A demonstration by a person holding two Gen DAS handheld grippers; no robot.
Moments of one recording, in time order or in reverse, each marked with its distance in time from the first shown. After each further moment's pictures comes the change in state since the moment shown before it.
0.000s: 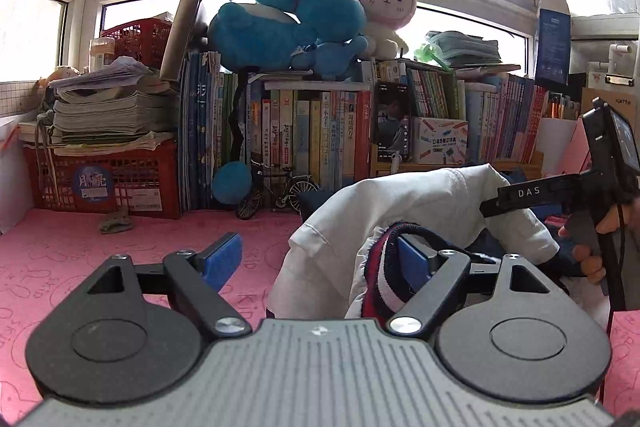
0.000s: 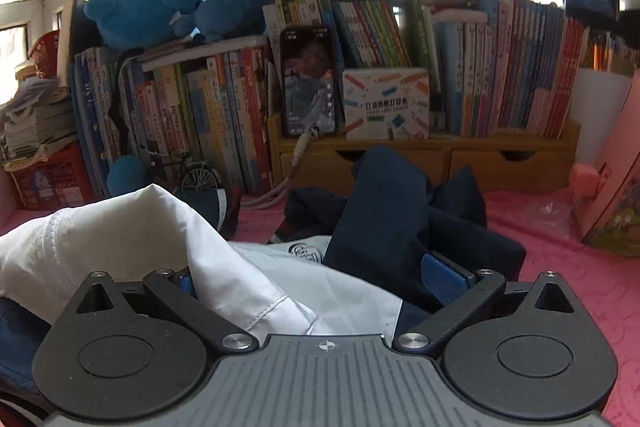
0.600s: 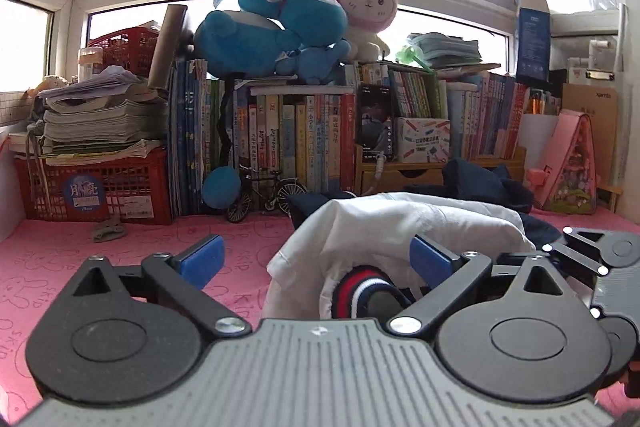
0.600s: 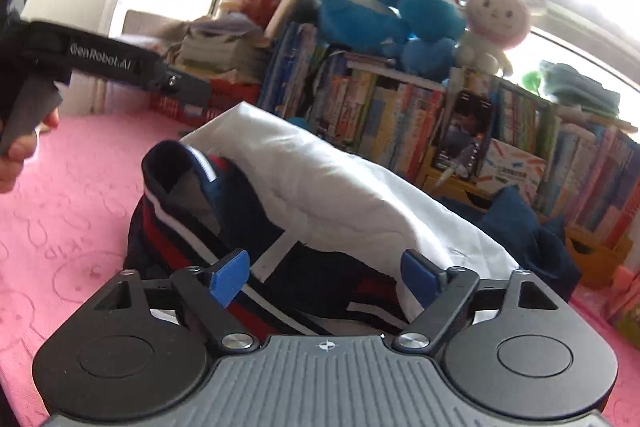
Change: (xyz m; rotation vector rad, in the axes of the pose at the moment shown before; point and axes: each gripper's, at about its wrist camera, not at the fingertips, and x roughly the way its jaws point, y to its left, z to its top) left arm -0.017 0.004 -0.006 0.070 0.004 -0.059; right arm -0.106 0.112 -0.124 -0.585 -0.208 0.188
